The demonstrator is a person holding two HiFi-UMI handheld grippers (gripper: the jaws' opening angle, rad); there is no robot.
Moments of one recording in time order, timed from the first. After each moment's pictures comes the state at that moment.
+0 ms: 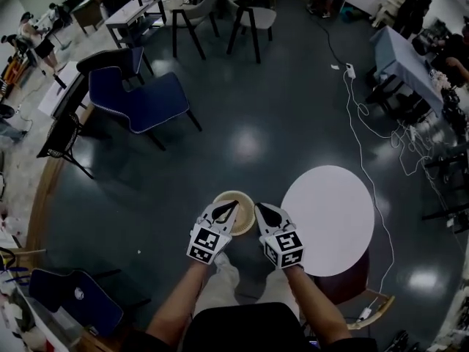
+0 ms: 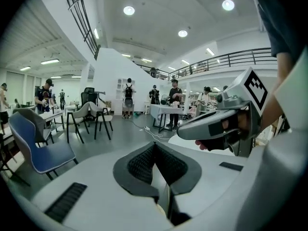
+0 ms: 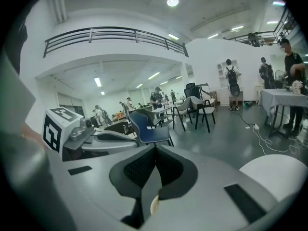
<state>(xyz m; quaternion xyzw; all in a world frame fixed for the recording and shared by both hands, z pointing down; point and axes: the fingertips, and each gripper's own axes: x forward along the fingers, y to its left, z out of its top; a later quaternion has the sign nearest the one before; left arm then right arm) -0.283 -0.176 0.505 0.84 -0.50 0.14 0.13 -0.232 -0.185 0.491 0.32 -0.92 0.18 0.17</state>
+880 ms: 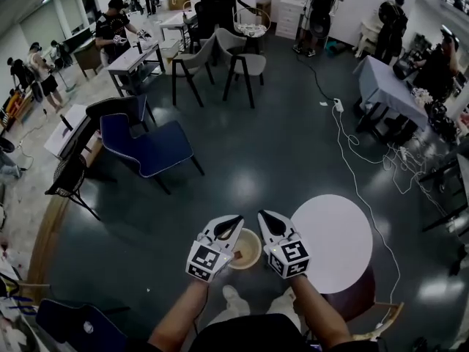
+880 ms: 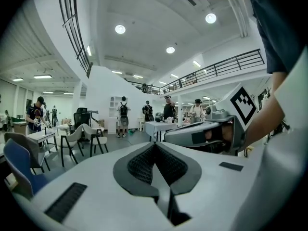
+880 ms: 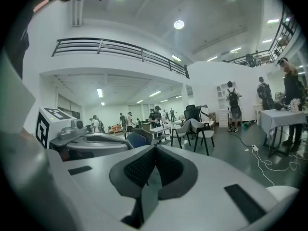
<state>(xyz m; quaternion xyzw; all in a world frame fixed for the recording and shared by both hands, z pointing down) -0.320 -0.161 0.347 0.88 -0.47 0.08 0.04 -0.280 -0.188 0.346 0.35 -0.93 0.10 0.08</state>
